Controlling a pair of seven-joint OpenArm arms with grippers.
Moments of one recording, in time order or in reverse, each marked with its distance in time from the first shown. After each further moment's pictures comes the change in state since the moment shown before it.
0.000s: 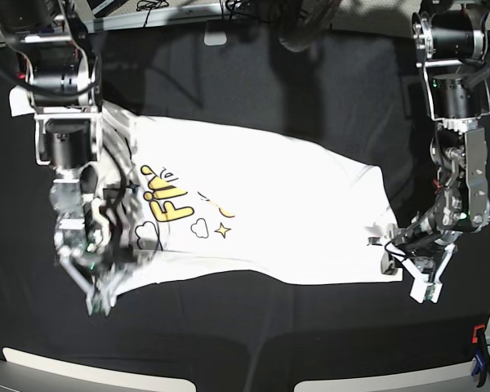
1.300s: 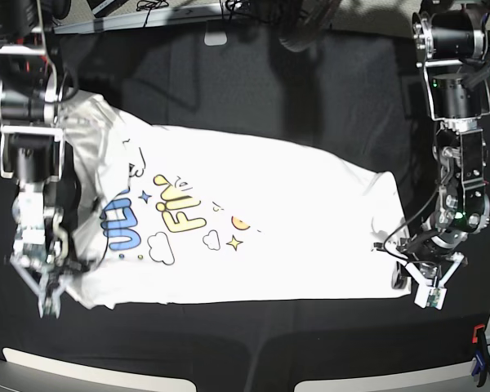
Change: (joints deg) left arm -0.2 0.0 0.0 -0.1 10.3 -0.2 -12.5; right arm 7.7 8.0 0.0 -2.3 -2.5 -1.7 -5.9
